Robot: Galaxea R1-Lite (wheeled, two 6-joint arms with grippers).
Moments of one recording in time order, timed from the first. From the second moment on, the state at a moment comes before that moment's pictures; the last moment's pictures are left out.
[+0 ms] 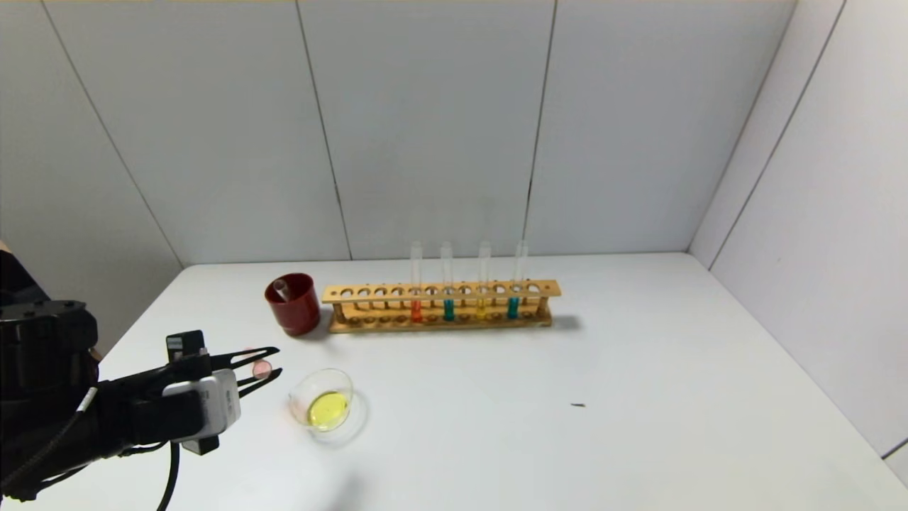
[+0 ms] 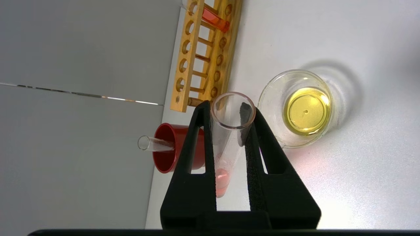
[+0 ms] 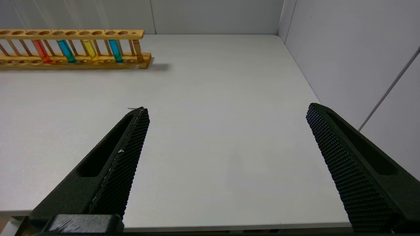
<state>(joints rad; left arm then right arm) -0.04 1.50 -0.28 -0.81 -0.59 1.29 0.00 0.00 0.00 0.00 0.00 0.00</state>
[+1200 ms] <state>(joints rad) -0.02 1.66 -0.39 -0.81 -0.56 1.67 0.00 0.00 0.00 0.00 0.00 0.00</state>
